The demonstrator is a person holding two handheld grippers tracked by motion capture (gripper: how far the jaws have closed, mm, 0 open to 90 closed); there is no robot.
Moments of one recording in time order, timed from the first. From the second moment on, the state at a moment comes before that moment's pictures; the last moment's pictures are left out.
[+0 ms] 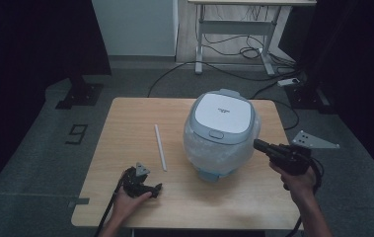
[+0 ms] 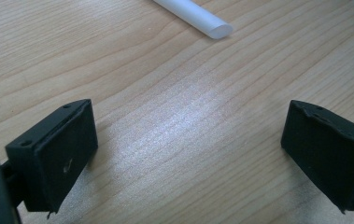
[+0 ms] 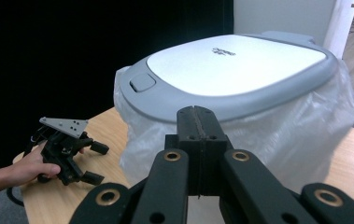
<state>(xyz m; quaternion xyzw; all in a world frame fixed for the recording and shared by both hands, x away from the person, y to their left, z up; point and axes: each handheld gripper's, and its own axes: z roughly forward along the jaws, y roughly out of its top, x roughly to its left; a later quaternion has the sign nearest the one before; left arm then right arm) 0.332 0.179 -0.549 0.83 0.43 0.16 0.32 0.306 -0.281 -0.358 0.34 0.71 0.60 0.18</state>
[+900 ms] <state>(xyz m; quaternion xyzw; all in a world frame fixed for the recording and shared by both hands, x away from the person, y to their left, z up) 0.332 0.179 -0.549 0.83 0.43 0.16 0.32 0.349 -0.211 -0.344 0.29 0.74 0.59 0.15</state>
